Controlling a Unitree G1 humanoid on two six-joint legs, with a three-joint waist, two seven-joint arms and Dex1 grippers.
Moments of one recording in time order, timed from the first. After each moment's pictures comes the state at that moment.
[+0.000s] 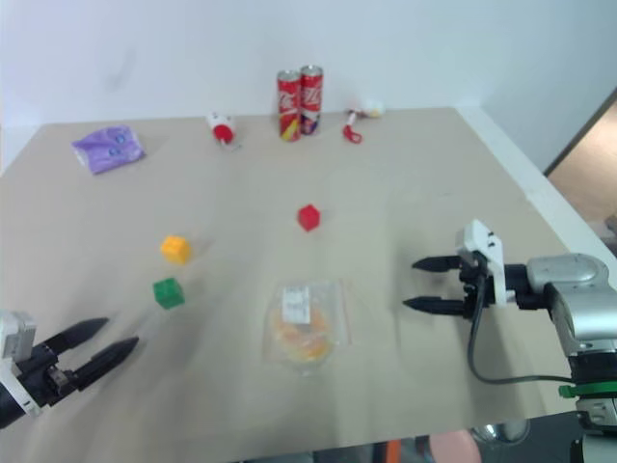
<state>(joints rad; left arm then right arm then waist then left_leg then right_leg) 0.54 0.59 0.62 -0.56 -0.81 0.56 -0.79 -0.37 -0.98 -0.06 0.19 0.41 0.36 1.42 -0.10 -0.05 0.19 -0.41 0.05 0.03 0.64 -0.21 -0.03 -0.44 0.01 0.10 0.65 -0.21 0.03</state>
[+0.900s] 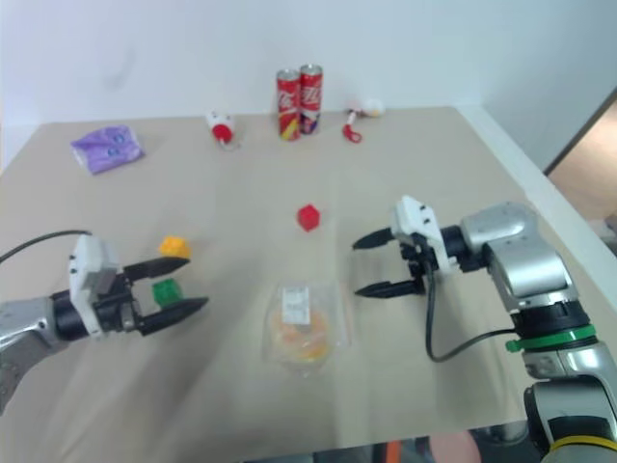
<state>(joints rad) -0.04 0.77 0.20 -0.51 -0.72 0.56 -0.86 -0.68 -0.85 0.21 0.07 0.33 0.31 1.52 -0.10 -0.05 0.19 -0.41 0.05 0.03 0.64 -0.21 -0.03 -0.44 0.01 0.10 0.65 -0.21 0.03</state>
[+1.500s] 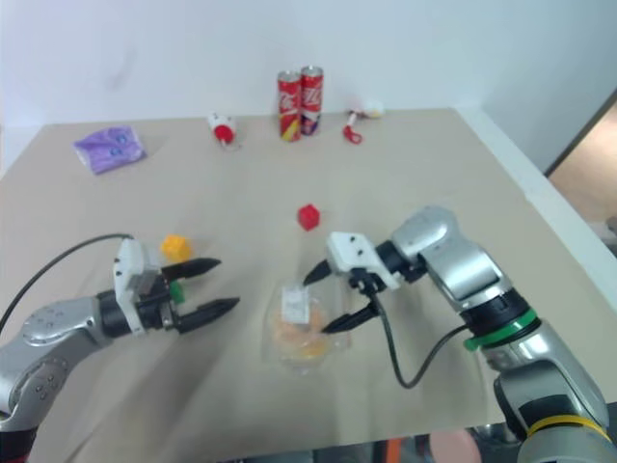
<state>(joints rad) -0.06 0.63 0.11 -0.50 -0.68 0.53 -0.81 -0.78 -0.75 0.47 0.02 0.29 0.28 1.55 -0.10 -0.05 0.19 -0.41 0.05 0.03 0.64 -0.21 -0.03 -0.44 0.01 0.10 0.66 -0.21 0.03</state>
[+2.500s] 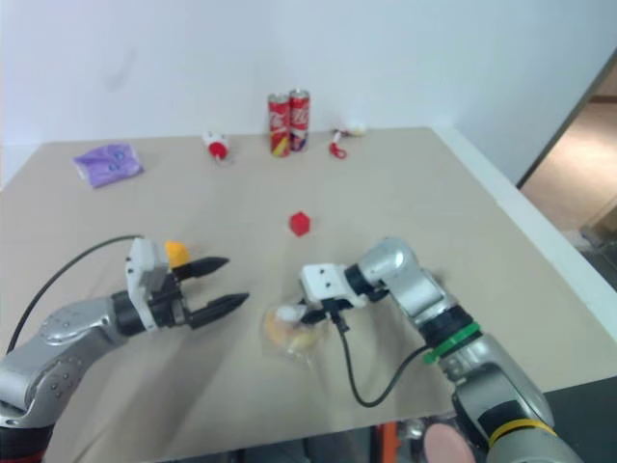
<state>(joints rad) -0.09 0.57 0.06 -0.47 -0.67 0.53 -0.77 -0.71 -0.57 0.51 0.23 0.05 0.02 1.43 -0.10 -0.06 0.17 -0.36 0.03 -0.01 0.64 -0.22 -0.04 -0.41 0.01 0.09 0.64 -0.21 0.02</state>
